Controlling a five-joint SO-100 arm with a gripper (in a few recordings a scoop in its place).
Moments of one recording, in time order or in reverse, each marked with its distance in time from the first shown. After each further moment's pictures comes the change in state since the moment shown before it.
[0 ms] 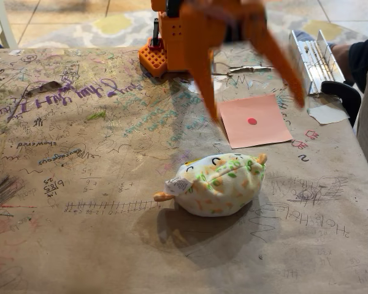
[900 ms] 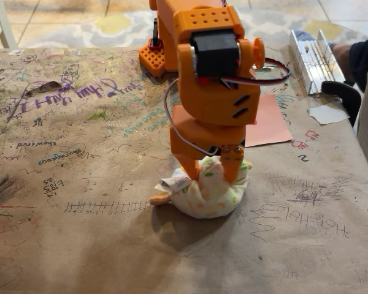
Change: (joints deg) arm 3.5 -28.9 -13.6 5.9 3.7
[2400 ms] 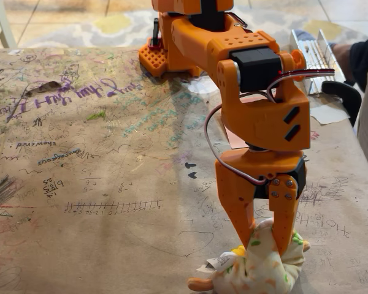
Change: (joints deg) arm -6.1 -19.2 -33.7 -18.5 20.6
